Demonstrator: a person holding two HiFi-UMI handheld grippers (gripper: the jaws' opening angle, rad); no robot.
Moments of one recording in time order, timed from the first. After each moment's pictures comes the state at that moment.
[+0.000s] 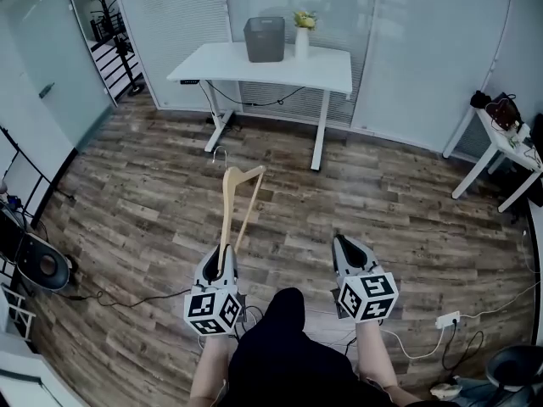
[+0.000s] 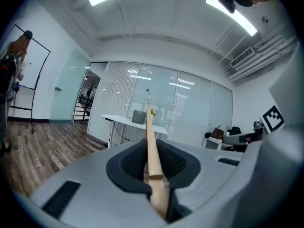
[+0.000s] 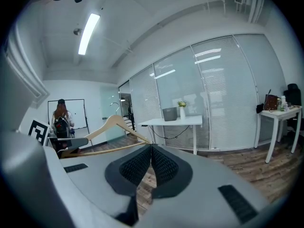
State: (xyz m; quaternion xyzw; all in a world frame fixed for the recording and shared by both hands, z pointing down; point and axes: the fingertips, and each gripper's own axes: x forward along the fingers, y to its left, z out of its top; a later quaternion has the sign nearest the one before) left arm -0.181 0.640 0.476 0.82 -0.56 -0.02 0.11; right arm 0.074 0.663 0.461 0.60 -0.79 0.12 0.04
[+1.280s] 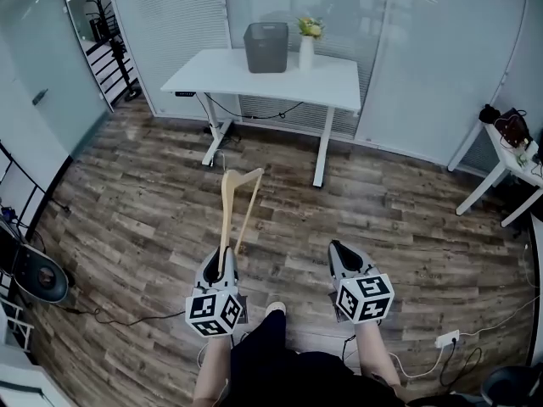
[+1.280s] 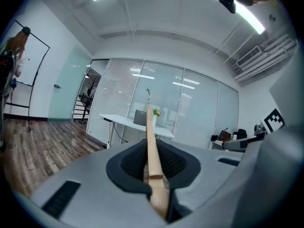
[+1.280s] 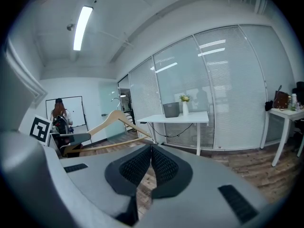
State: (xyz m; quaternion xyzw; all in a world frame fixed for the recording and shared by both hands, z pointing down) left arm -0.172 0.497 0.475 0.81 -0.57 -0.03 0.12; right arm 0.077 0.521 0.472 0.58 -0.80 0.14 0.06
